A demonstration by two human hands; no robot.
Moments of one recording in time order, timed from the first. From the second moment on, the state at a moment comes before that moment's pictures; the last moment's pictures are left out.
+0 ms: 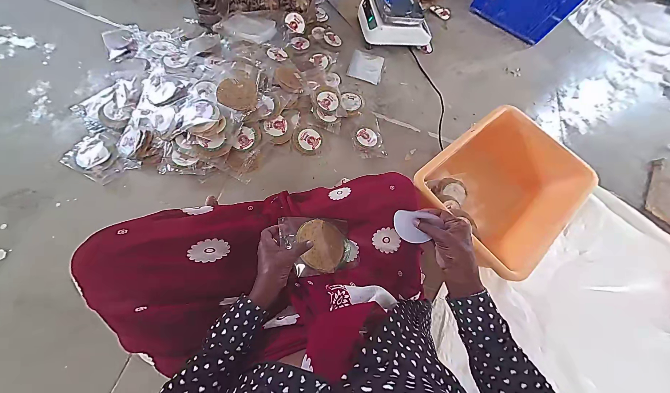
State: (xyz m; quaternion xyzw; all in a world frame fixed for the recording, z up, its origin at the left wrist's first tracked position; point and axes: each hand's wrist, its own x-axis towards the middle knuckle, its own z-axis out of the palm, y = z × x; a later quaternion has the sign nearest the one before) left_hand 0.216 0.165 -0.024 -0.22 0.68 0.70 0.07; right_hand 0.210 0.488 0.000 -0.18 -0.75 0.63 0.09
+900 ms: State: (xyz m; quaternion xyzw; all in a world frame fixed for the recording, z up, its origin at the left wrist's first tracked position) left_hand 0.238 0.120 0.012 -0.21 0.44 0.87 0.10; right_hand 0.203 0.410 0.035 -0.03 -0.78 0.63 0.02
